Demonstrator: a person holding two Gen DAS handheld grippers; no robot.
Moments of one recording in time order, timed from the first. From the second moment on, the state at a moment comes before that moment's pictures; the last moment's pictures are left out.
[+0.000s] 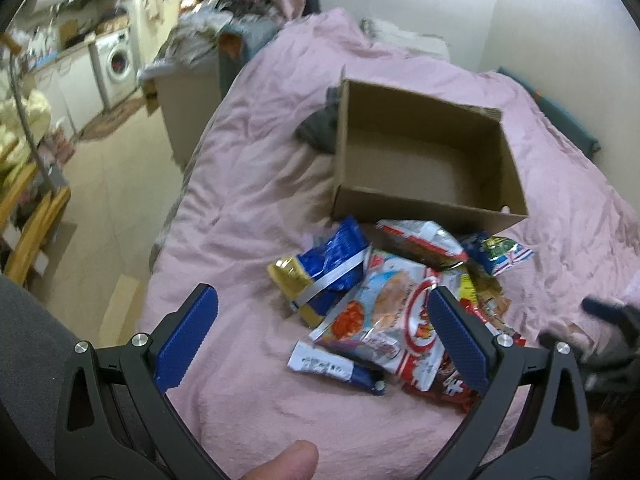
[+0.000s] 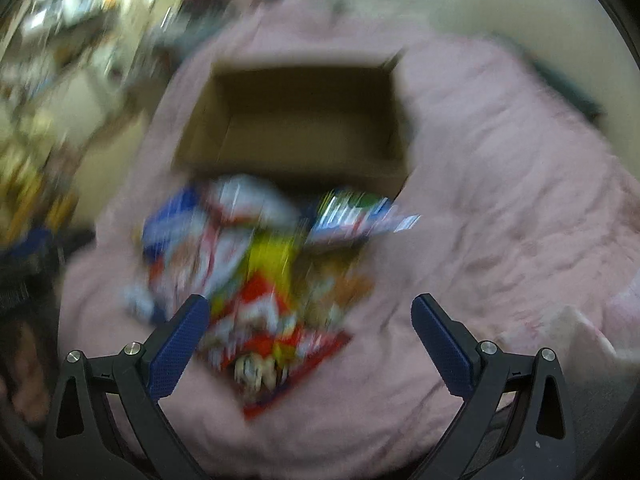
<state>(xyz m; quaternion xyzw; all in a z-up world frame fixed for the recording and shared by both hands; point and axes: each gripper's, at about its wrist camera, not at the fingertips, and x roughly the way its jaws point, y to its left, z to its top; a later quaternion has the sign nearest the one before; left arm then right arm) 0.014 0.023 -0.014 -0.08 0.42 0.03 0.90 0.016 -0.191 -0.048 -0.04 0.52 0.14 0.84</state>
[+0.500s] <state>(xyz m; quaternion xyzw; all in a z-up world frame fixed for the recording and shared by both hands) 0.021 0.048 -0.023 -0.11 0.46 0.06 0.88 0.020 -0.112 -0.130 -0.29 0.62 0.23 0.69</state>
